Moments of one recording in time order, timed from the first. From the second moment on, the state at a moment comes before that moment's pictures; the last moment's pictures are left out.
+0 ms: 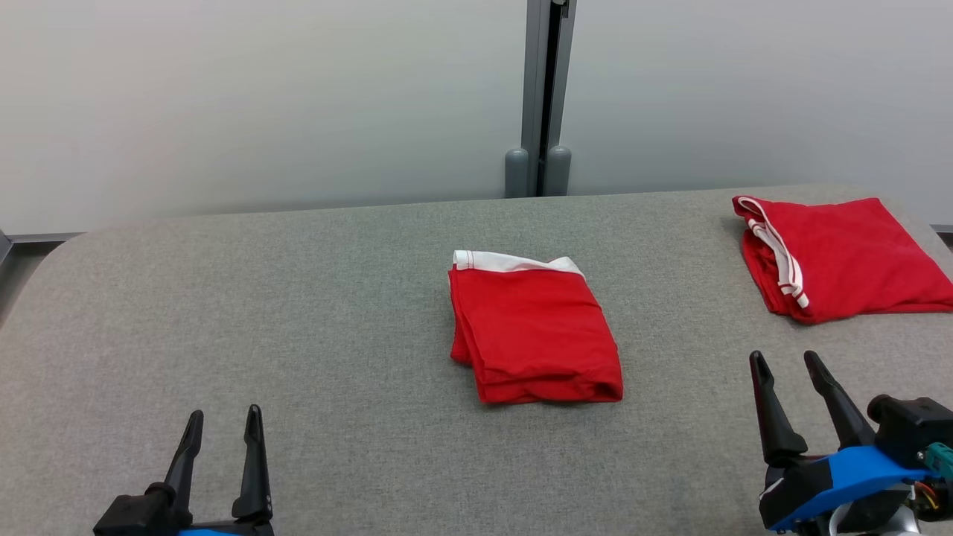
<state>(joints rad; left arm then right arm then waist) 0.09 0.14 -0.05 0.20 -0.30 -0.10 -0.26 0.00 -0.06 -0.09 0.06 0.22 0.13 0.01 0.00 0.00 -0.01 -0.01</state>
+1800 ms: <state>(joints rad) -0.14 0.13 -0.19 0.16 -0.28 -0.11 -0.26 -0.80 -0.06 -0.27 0.88 0.12 0.13 0.66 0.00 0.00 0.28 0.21</state>
